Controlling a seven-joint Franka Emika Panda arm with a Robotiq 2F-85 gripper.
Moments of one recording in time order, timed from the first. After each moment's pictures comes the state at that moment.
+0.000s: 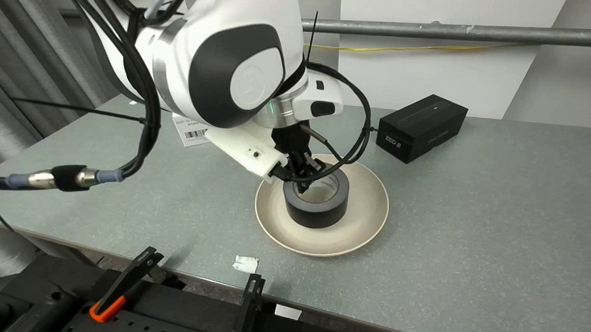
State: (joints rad) arm -0.08 0.26 -0.13 -2.69 0.10 3.08 0.20
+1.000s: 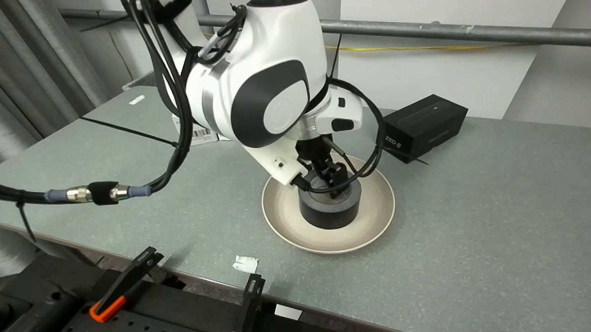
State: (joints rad) arm -0.12 0.44 -0.13 -2.55 0.17 3.20 0.25
